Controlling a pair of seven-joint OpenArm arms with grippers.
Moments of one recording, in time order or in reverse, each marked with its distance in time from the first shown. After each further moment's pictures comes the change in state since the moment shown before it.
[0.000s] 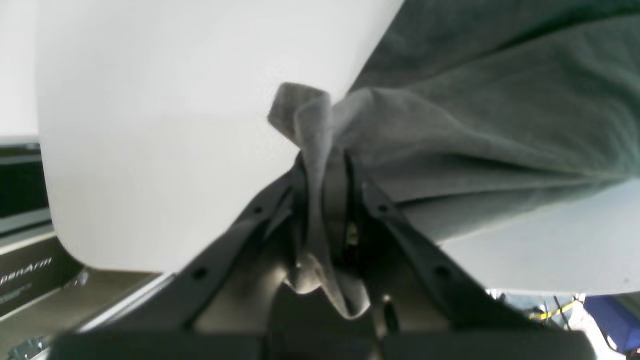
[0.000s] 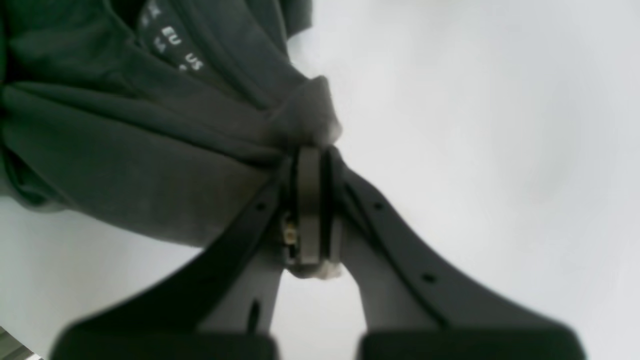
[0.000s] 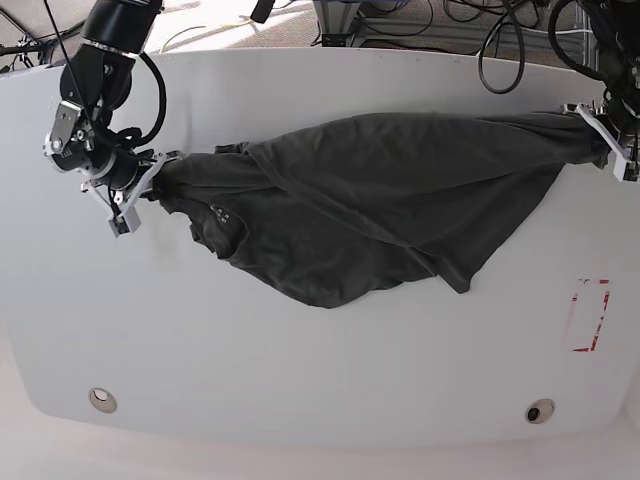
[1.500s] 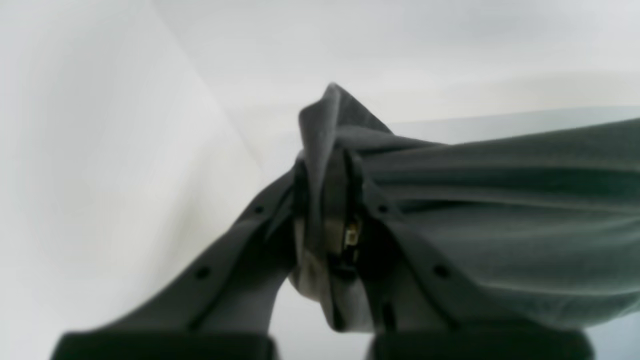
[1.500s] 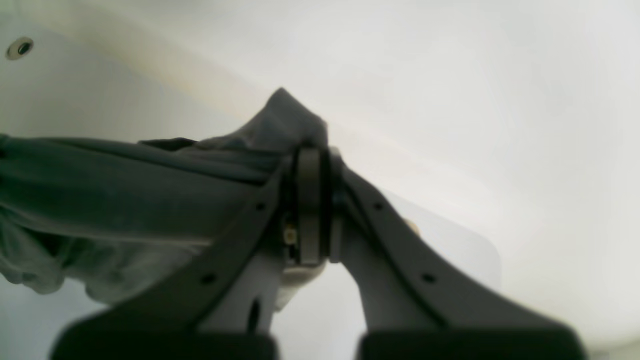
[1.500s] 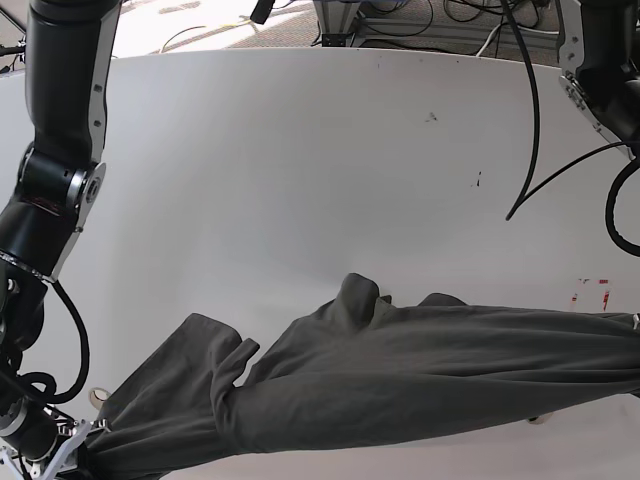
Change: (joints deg) left arm -47.9 -9.3 8.7 0.3 -1.2 9.9 0.6; right arm 58.2 11.7 -15.0 -18.7 1.2 0.3 3.0
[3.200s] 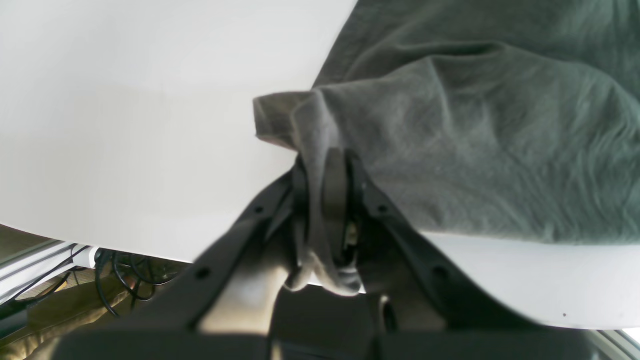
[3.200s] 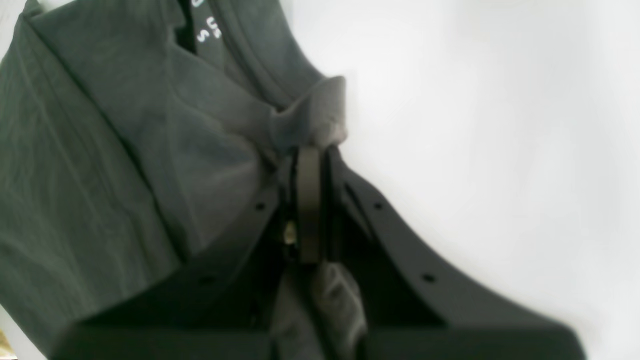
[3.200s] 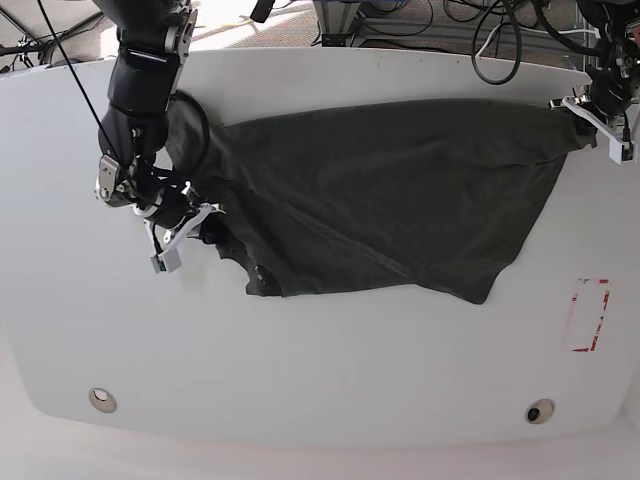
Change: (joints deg) left arm 54.4 9.8 -4.7 -3.0 -4.0 6.3 -8.4; right arm -43.0 -15.4 7.4 -12.7 0.1 -0.5 16.1
